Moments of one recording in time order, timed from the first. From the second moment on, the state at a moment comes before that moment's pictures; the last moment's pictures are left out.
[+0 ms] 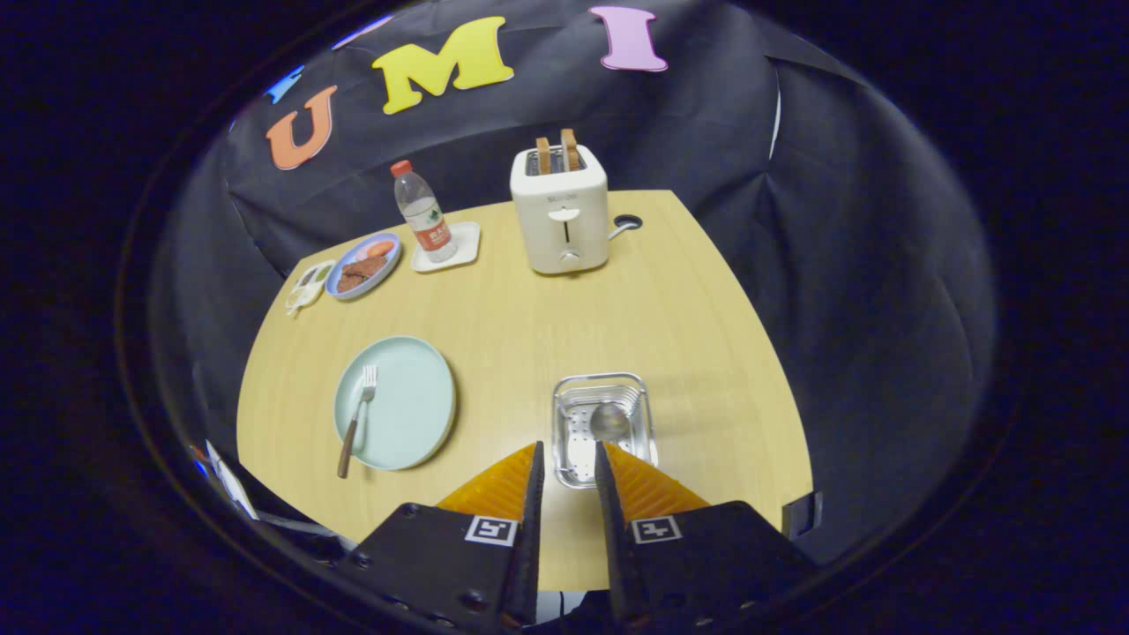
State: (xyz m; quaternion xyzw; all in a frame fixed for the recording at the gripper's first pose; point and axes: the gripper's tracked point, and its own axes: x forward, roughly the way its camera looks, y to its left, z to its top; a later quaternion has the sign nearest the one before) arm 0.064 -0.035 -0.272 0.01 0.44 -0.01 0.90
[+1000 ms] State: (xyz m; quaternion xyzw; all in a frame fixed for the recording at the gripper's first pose) arm 0.087 0.202 -0.353 -0.04 0.45 0.07 0.89
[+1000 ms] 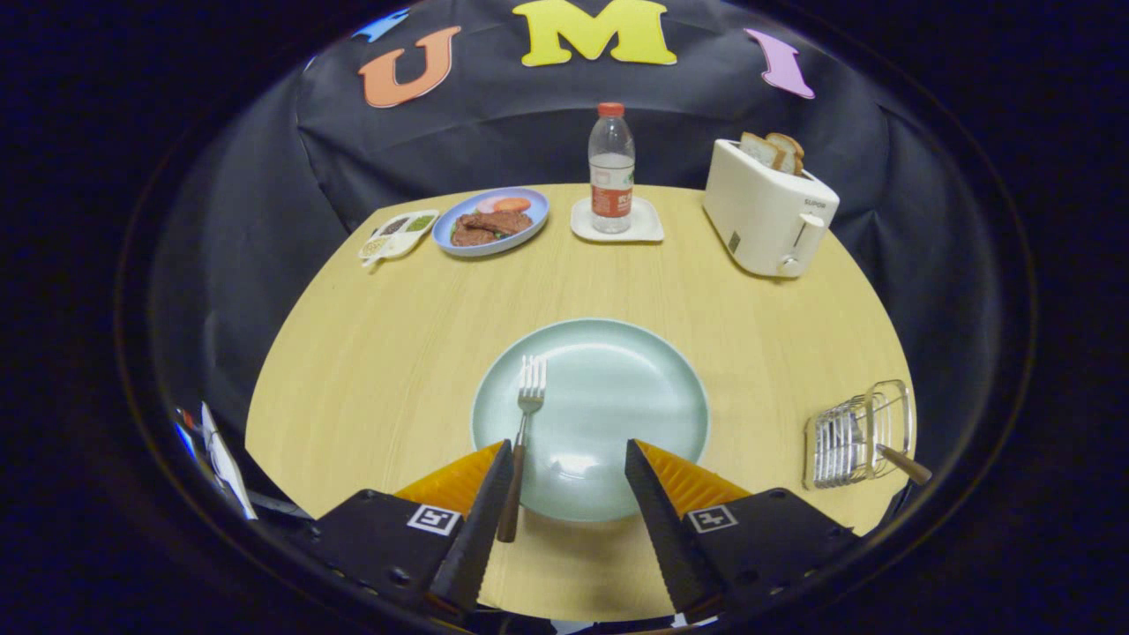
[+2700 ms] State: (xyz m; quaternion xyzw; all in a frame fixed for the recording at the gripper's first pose) arm 0.065 0.196 -0.372 -0.04 0.48 0.08 0.87
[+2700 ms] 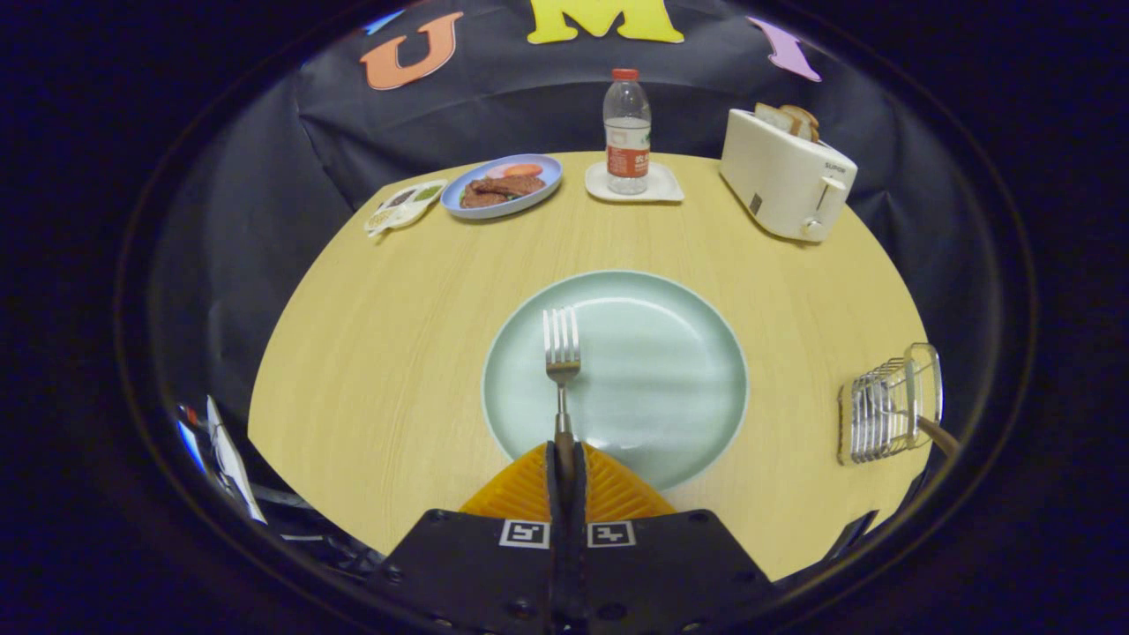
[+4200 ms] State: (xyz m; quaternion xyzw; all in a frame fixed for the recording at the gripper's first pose) arm 0.045 -0.096 -0.276 0.00 0.47 0.00 0.88
